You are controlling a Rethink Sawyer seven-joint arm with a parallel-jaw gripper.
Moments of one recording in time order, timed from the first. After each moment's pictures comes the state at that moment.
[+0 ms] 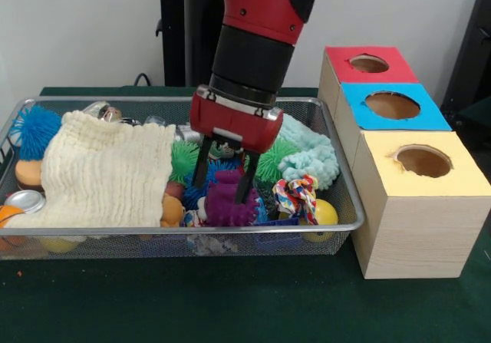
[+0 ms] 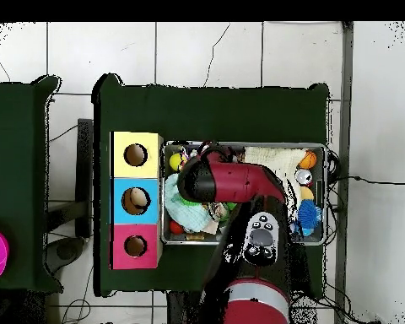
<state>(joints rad) -0.09 -0.47 -0.21 1.46 -0.14 0.21 2.05</state>
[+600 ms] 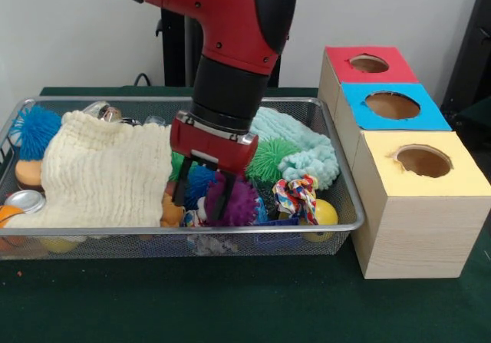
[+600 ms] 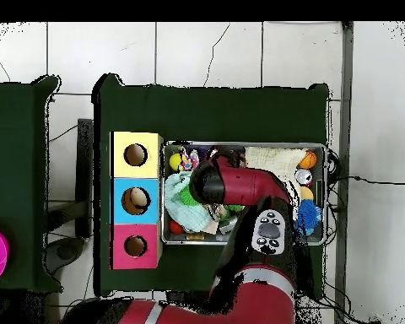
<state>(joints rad) -0.13 -0.39 -0.23 1.45 -0.12 0.15 2.05</state>
